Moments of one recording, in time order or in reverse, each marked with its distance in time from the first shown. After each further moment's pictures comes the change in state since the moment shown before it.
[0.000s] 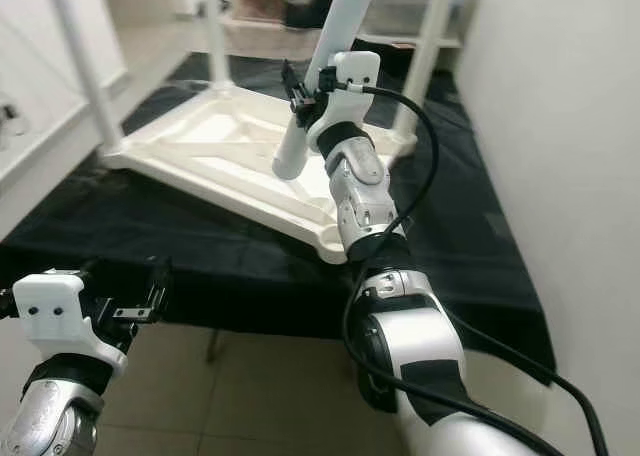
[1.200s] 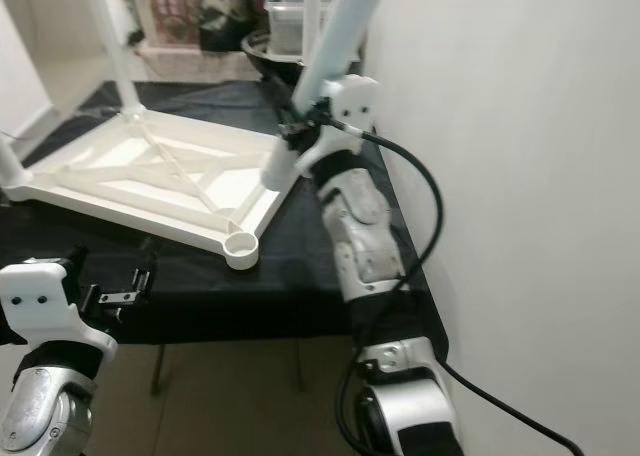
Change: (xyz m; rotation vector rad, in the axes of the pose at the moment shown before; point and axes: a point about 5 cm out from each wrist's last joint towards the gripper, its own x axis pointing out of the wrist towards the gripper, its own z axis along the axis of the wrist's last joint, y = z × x) left arm 0.007 0.015 0.005 0.022 -0.047 0.109; right arm -0.034 0.035 0.008 0.021 -0.071 0.109
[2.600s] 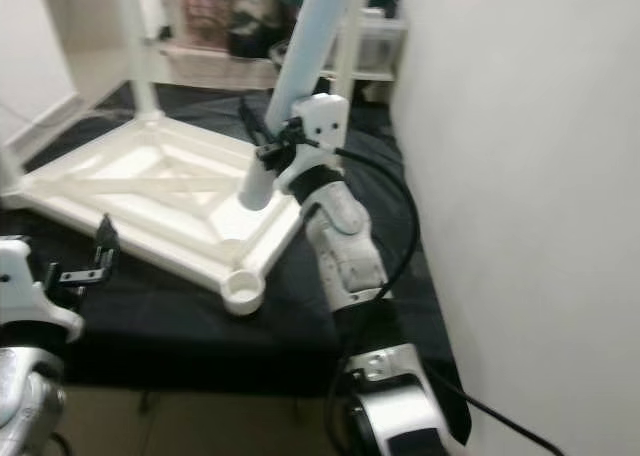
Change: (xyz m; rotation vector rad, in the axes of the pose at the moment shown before) left arm 0.010 0.002 0.015 0.052 -0.062 0.021; right arm -0.013 -0.013 -0.018 -0.019 0.100 -0.012
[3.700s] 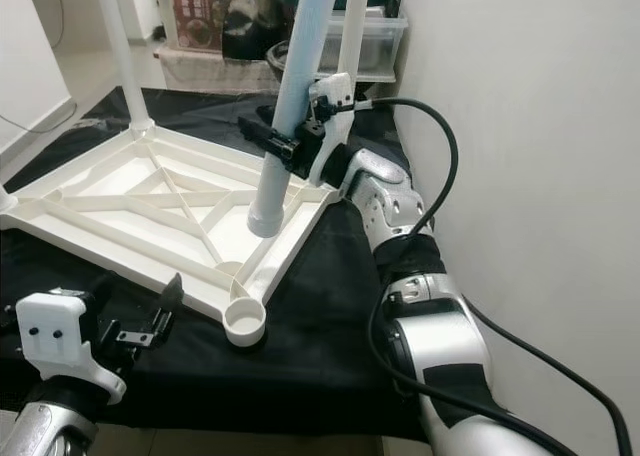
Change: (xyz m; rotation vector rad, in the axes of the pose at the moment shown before) left arm -0.051 -0.019 -0.021 -0.099 0.178 -0.235; right arm 0.026 -0.004 0.002 0.228 0.259 0.715
